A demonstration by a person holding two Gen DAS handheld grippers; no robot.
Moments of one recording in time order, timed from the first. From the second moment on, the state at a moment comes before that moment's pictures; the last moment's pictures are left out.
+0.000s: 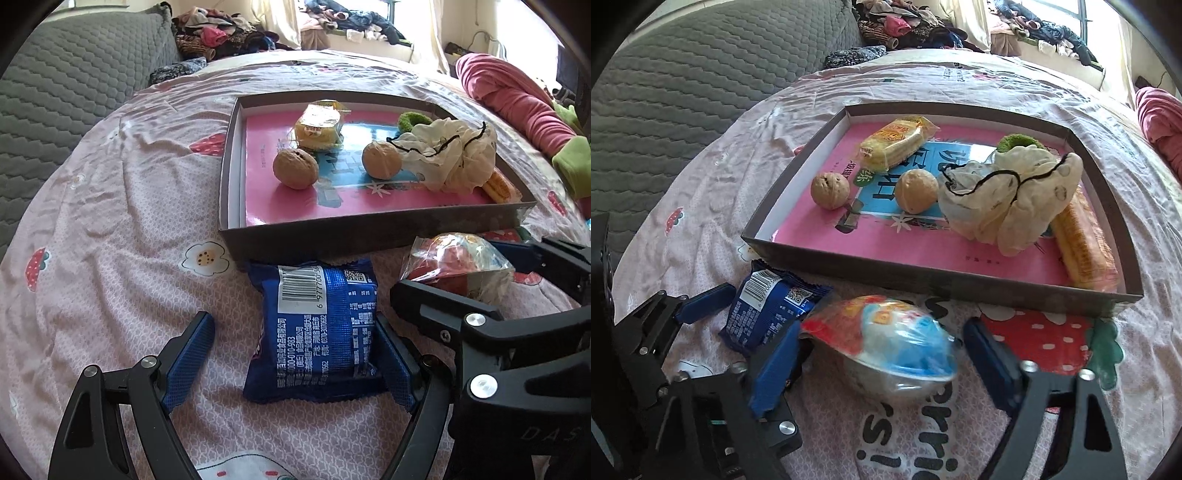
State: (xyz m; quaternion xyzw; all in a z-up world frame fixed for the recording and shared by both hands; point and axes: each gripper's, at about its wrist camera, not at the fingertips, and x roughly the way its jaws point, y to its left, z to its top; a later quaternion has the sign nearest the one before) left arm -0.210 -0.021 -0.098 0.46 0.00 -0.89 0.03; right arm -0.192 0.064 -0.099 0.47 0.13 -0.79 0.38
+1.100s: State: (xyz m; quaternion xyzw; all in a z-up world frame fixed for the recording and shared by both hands) left arm -0.208 -0.022 -0.095 0.45 0.01 -0.89 0.01; right arm -0.189 0.075 -0.089 0.45 0.11 -0.80 0.39
